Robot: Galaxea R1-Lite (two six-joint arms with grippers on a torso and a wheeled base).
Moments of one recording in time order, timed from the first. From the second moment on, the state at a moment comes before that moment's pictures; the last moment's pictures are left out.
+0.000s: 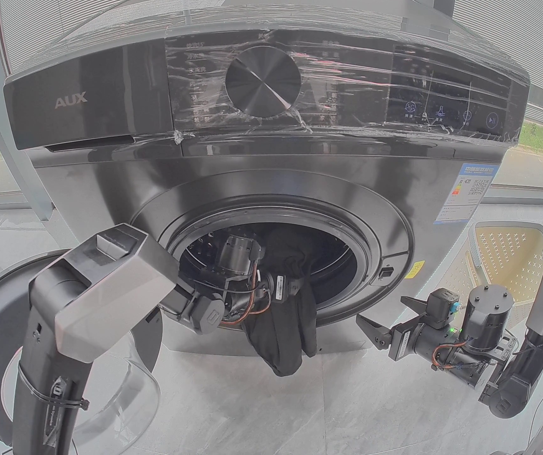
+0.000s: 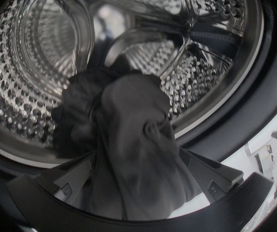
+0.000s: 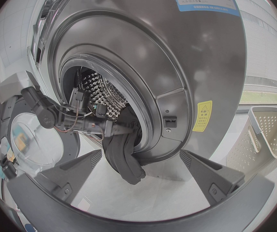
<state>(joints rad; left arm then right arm) -0.54 2.46 -1.42 -0.59 0.01 -0.18 0.56 1.99 -0.22 -1.55 -0.09 0.16</state>
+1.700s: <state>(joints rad) -0.55 2.44 -1.33 -0.69 -0.05 -0.19 0.56 1.99 -0.22 -1.55 -0.09 0.16</state>
